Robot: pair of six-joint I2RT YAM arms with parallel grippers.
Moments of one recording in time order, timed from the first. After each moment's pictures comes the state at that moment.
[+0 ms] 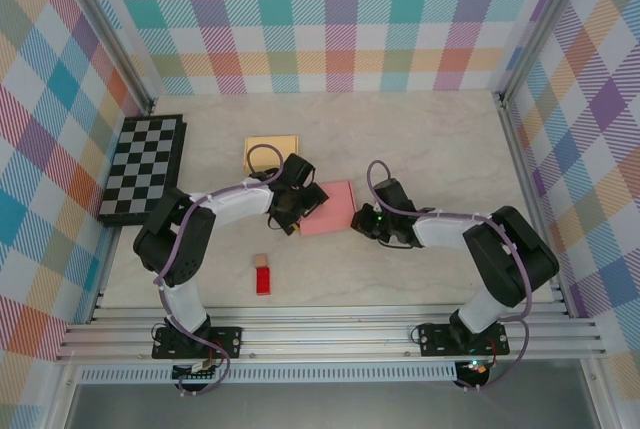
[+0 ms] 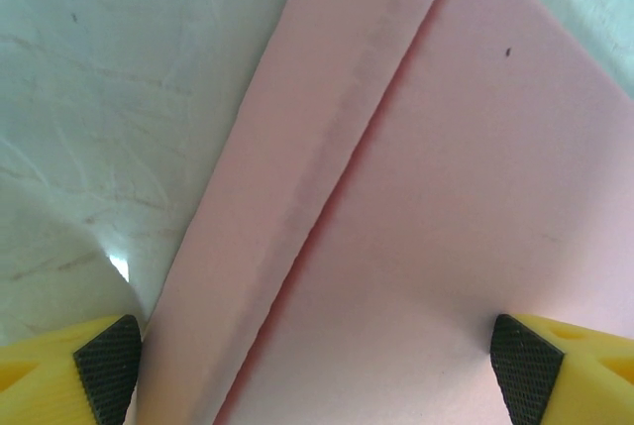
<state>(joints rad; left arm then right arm) -0.61 1.81 1.13 -0.45 0.12 -1.28 0.58 1.61 0.66 0.09 -0.27 0.96</state>
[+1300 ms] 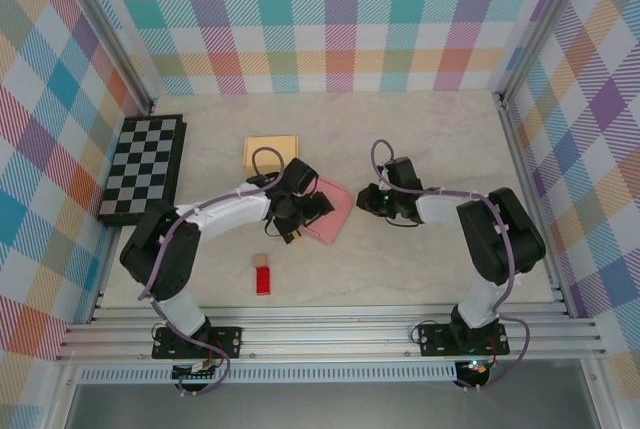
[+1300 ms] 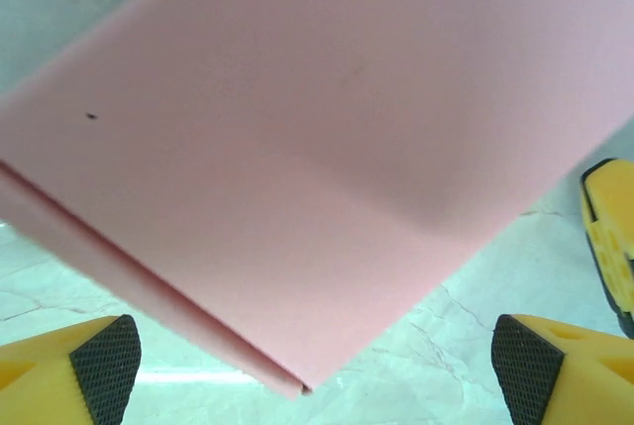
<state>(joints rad) -0.66 1.68 1.11 -0.58 0.17 -1.19 0.42 1.72 0.83 0.01 -0.38 0.68</state>
